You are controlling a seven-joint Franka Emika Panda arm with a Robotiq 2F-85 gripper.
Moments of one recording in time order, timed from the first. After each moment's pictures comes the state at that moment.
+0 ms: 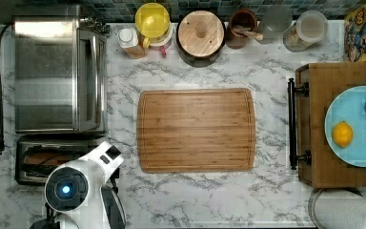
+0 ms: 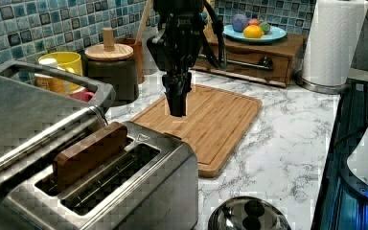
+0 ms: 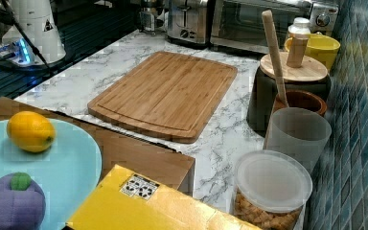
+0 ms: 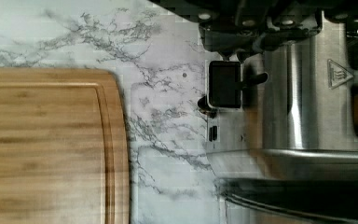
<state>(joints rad) 0.27 -0.22 0.30 -2.40 0.29 0.62 -0.35</state>
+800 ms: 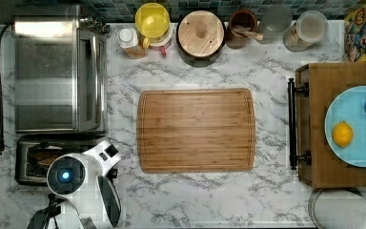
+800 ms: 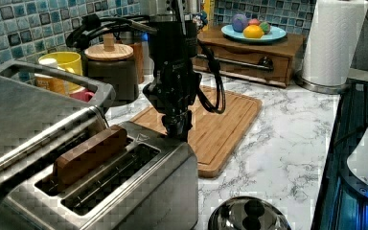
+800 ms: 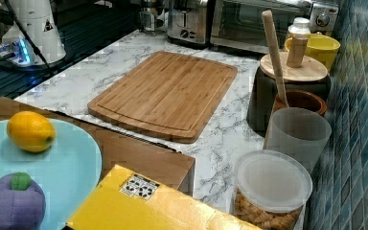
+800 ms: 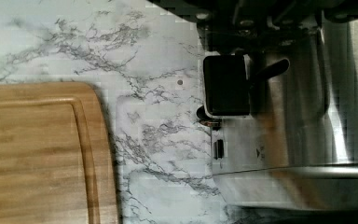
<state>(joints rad) 0.28 -0.08 0.34 -2.40 0.29 0.70 -0.25</state>
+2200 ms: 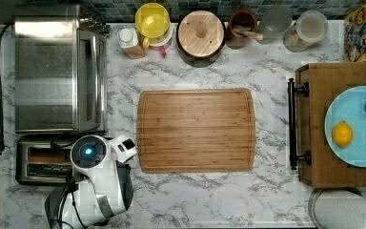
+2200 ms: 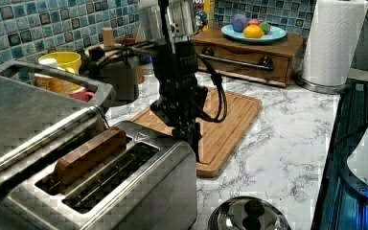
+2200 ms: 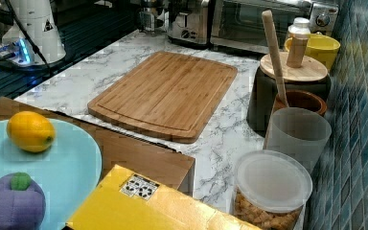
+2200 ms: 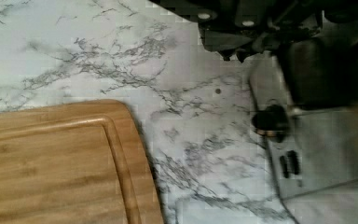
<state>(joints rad) 0.27 0.04 0.28 -2.39 0.30 0.65 -0.26</state>
